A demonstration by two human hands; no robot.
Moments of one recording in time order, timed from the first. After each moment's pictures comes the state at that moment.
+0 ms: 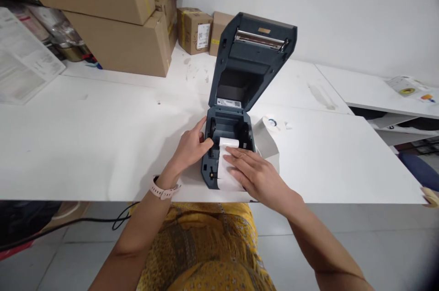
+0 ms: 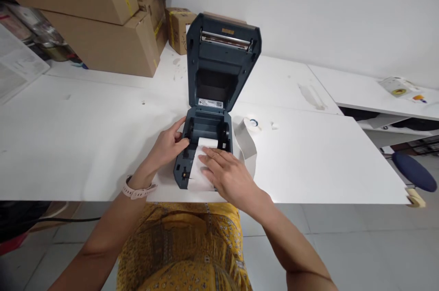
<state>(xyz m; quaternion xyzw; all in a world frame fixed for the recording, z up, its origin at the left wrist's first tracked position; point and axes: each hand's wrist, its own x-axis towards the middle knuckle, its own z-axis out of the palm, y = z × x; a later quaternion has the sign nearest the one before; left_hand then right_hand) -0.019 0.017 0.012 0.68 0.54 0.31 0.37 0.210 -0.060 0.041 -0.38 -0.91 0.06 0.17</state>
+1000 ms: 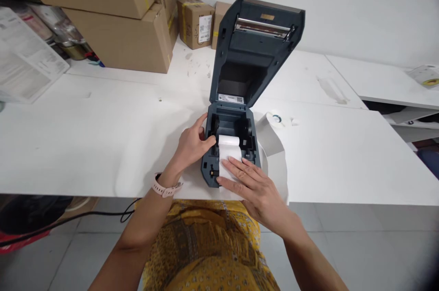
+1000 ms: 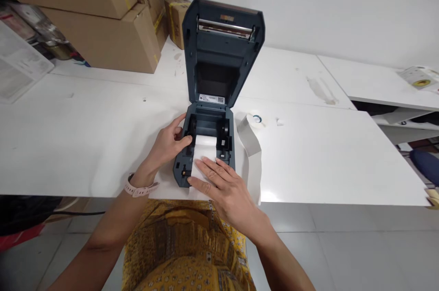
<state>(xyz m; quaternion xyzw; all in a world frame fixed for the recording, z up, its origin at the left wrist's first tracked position) -0.016 0.015 0.012 0.67 0.56 0.32 0.37 0.210 -0.098 0.014 -0.34 -0.91 0.06 0.21</state>
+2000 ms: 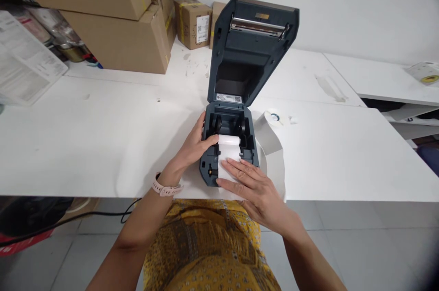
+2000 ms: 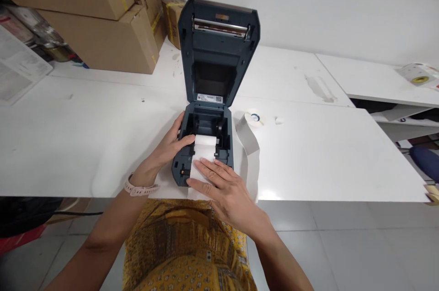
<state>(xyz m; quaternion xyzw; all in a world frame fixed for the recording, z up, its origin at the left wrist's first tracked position) -0.011 0.017 -0.011 0.63 0.45 0.38 0.51 0.216 -0.101 0.016 -0.33 -0.91 0.12 0.22</state>
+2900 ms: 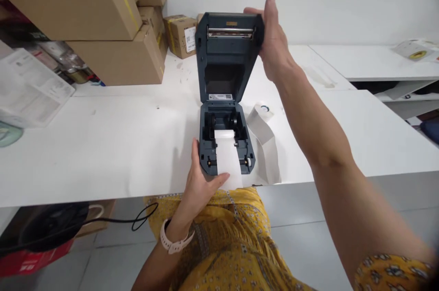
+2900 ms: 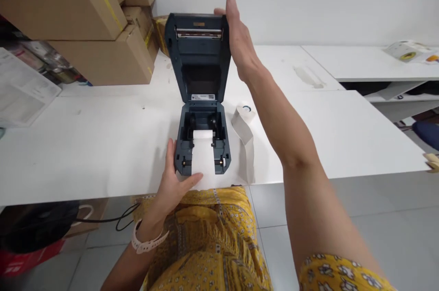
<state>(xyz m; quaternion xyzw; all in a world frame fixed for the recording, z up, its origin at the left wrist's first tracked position) -0.001 -0.100 -0.019 0.56 0.52 0.42 0.49 0.227 0.130 0.157 -0.48 -0.63 0.32 0.51</state>
